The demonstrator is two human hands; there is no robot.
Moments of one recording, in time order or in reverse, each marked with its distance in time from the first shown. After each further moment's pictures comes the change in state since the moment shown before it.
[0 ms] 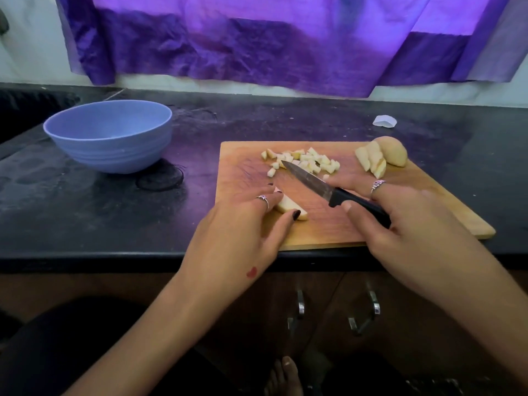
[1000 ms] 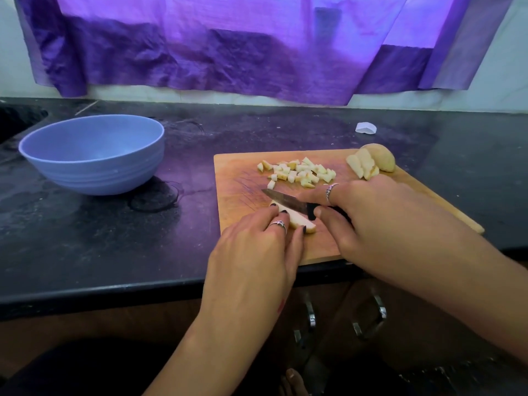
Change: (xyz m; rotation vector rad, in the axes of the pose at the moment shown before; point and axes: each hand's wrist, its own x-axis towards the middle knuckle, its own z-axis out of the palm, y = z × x) left_hand -0.008 0.004 0.006 0.112 0.225 0.131; right_hand 0.019 -0.056 -0.004 -0.400 -0.086 -0.033
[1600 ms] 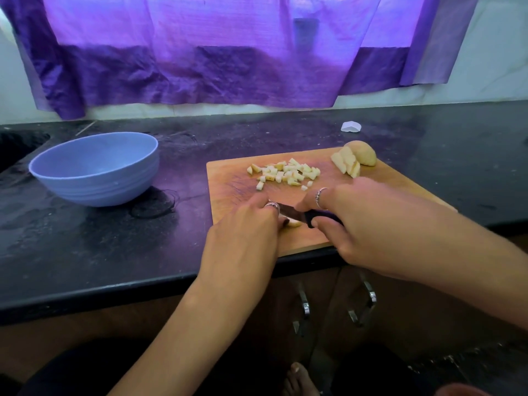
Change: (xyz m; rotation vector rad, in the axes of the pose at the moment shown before) left_hand 0.021 0.007 -0.016 0.154 -0.333 -0.027; right_hand -0.016 0.008 -0.008 0.036 -0.127 -0.063
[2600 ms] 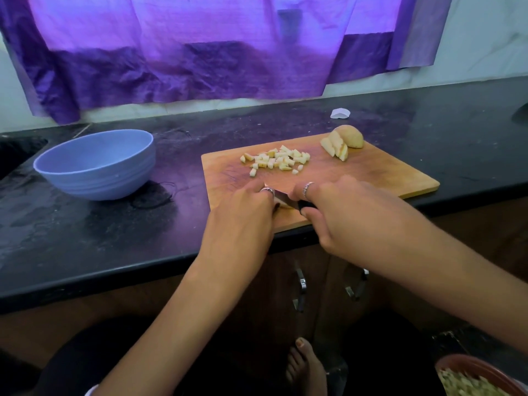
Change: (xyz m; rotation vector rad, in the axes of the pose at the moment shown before) left_hand -0.004 0.002 -0.001 0.027 0.000 0.082; right_hand -0.017 -0.014 0.021 -0.020 0.038 0.128
